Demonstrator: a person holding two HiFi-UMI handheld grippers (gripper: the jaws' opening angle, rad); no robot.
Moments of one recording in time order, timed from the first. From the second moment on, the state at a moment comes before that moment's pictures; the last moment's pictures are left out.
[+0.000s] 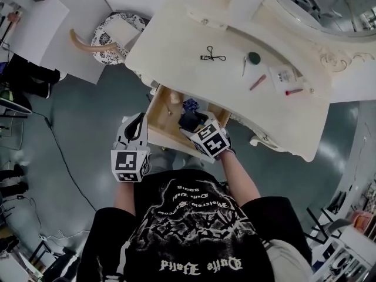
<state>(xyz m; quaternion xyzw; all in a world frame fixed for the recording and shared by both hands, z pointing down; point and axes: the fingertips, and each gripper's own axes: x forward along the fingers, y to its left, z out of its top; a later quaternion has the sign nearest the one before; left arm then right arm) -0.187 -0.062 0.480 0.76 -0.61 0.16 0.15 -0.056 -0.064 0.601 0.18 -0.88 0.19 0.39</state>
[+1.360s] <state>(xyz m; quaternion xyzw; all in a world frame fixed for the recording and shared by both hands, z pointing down) -0.236 -0.083 0.477 0.74 -0.63 0.17 0.16 -0.096 -0.055 0.674 0.08 -0.86 0.19 0.47</state>
